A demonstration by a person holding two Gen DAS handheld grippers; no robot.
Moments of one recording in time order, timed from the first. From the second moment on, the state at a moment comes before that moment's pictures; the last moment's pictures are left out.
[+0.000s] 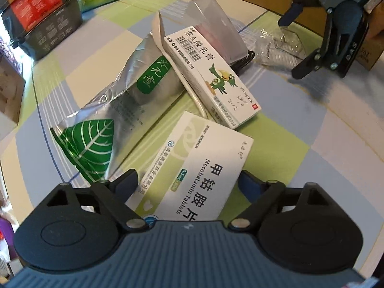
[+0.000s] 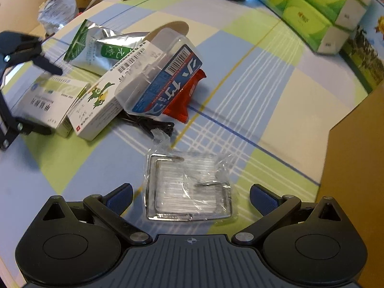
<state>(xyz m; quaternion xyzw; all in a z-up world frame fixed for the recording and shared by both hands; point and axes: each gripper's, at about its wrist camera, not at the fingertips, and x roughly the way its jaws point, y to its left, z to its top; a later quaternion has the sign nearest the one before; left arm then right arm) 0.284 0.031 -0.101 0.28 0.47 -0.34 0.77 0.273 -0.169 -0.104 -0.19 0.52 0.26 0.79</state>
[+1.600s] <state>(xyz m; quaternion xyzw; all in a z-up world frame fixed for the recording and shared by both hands) 0.087 -0.042 0.035 0.07 0.42 -0.14 0.89 0.042 -0.255 0.028 -0.02 0.41 0.18 0.89</state>
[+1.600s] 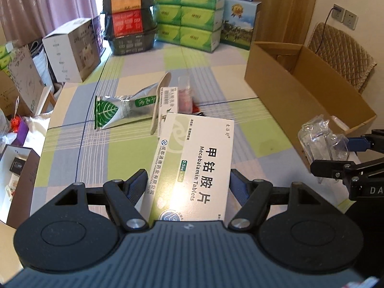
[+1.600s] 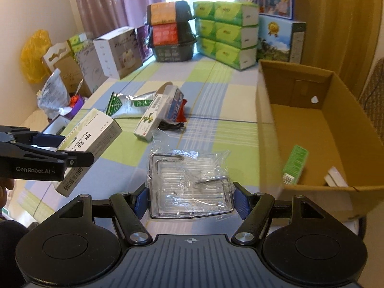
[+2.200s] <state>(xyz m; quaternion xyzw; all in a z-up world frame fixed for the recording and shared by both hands) 0.065 -0.117 0.051 0.06 0.40 -0.19 0.89 0.014 -0.327 0.046 0.01 0.39 0.12 0.91</state>
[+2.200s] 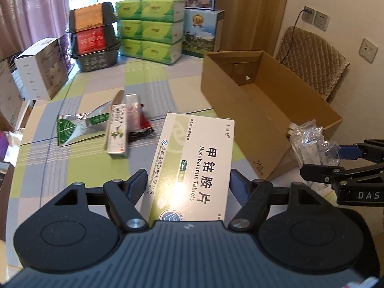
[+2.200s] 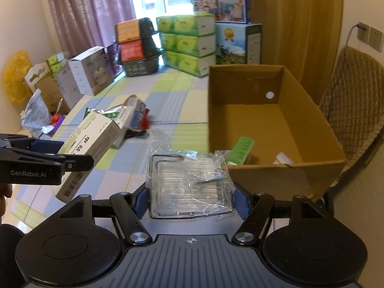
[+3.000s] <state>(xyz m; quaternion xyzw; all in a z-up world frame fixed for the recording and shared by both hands) 0.069 -0.182 0.059 0.05 0.40 -0.24 0.88 0.018 -0.382 0.049 0.04 0.39 0.09 0.92</state>
